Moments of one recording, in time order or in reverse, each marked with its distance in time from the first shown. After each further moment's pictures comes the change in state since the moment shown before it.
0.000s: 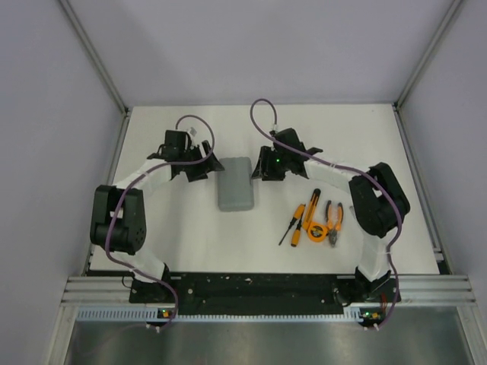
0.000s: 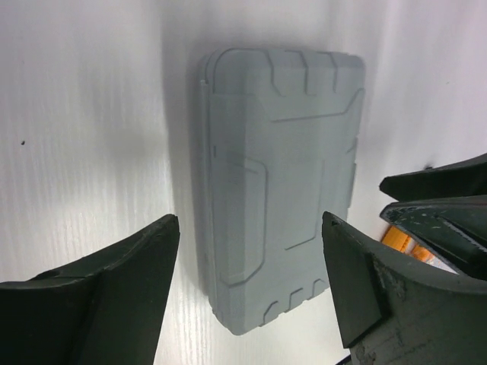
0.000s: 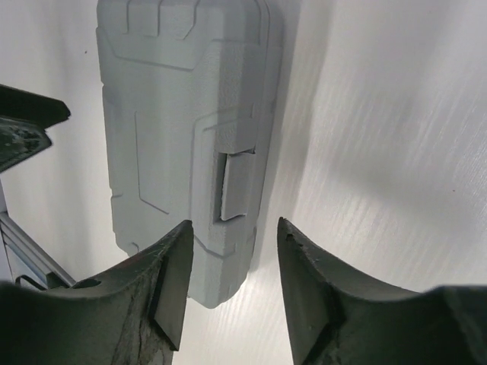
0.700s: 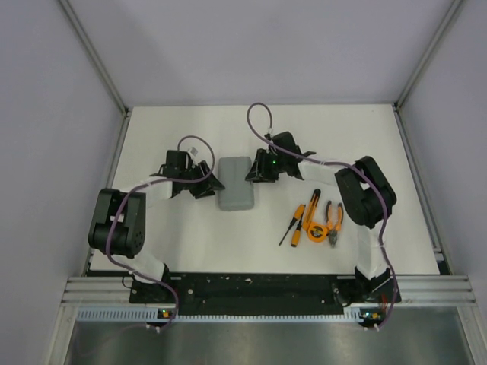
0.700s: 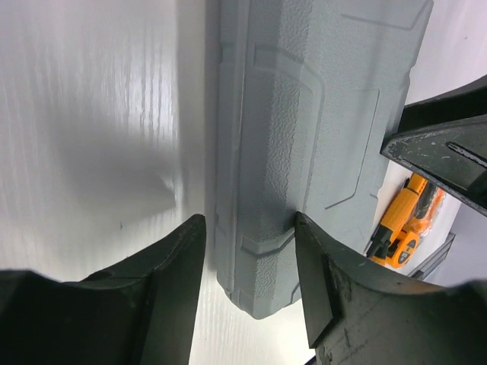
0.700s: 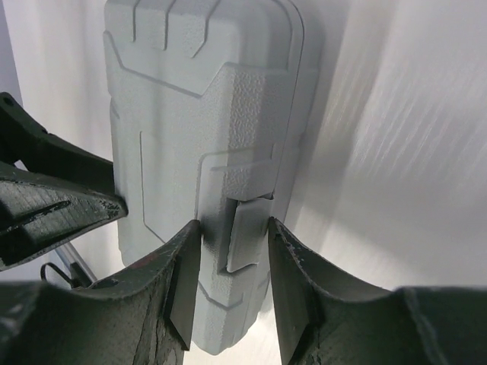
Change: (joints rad) left arm 0.005 0.026 -0.230 0.212 0.113 -0.081; right arm -0.022 0.151 0.019 0.177 -0.141 0.035
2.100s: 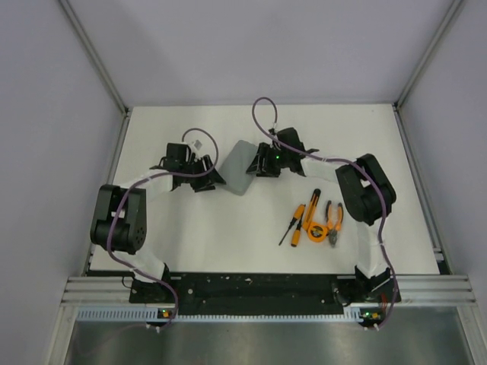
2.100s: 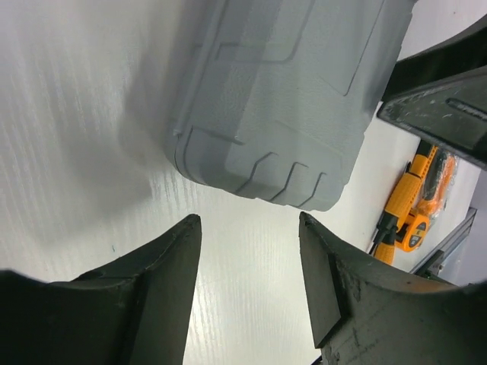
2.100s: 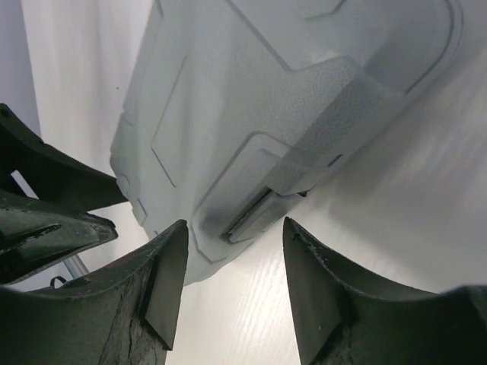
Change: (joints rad) left arm 0.001 0.015 0.085 -0.084 0.048 0.119; right arm -0.044 0.005 0.014 0.042 -0.025 0.013
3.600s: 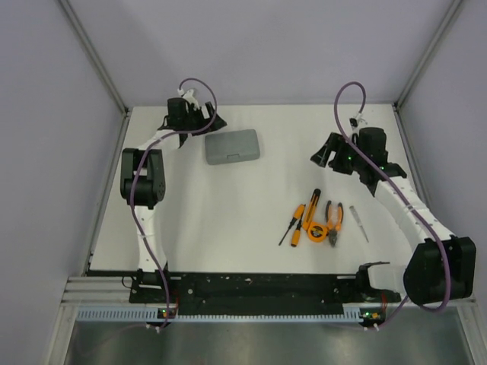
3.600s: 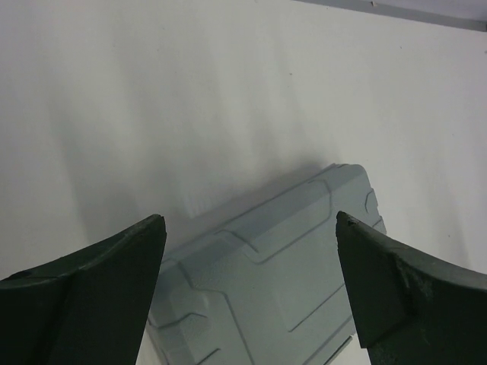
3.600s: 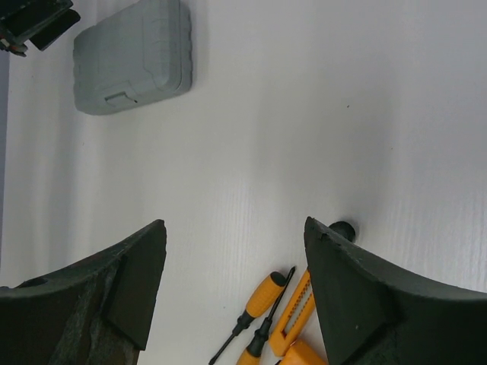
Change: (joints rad) left arm 0.078 0.565 0.766 0.204 -0.065 0.101; right arm -0.367 -0.795 -0.370 -0.288 0.143 -0.227
